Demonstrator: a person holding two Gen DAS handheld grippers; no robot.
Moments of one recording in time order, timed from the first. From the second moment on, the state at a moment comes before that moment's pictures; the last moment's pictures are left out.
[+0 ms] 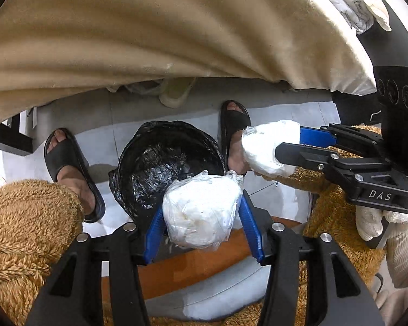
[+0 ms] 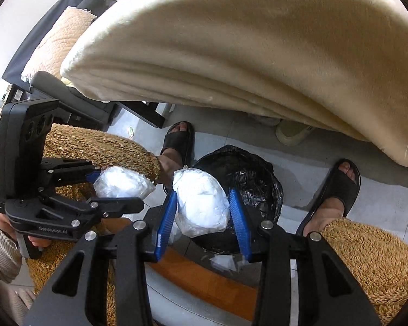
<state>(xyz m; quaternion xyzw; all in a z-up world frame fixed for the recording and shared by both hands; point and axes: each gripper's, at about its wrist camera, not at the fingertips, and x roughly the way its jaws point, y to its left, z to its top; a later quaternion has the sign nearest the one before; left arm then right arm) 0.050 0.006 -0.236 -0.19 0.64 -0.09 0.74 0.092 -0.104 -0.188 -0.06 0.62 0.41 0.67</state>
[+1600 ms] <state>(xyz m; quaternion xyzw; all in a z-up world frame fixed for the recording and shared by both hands) 0.074 0.143 -0.026 -0.16 0.37 0.05 0.91 0.217 0.005 -0.024 0.02 0.41 0.40 0.82</state>
